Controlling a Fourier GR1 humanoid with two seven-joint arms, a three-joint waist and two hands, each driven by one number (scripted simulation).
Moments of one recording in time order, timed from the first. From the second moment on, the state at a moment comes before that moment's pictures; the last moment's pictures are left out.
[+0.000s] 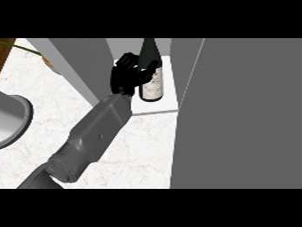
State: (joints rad) left arm -1.03 0.00 -0.42 -0.25 1.21 0.28 -0.64; right arm -0.12 -0.03 0.09 -2.32 -0.19 0.19 0.46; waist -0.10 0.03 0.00
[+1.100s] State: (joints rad) left arm -0.99 0.00 -0.57 -0.38 1.43 0.39 -0.72; right arm -0.13 -0.03 0.09 -2.29 -0.21 0.21 0.43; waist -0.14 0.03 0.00
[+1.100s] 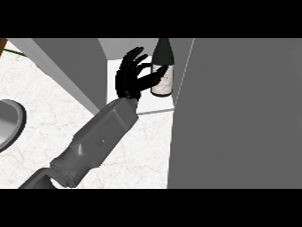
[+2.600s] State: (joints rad) left arm -1.03 0.00 -0.80 -0.43 1.50 0.52 -0.85; right arm -0.13 -0.03 0.09 -2.29 -0.21 0.20 0.45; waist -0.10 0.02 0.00
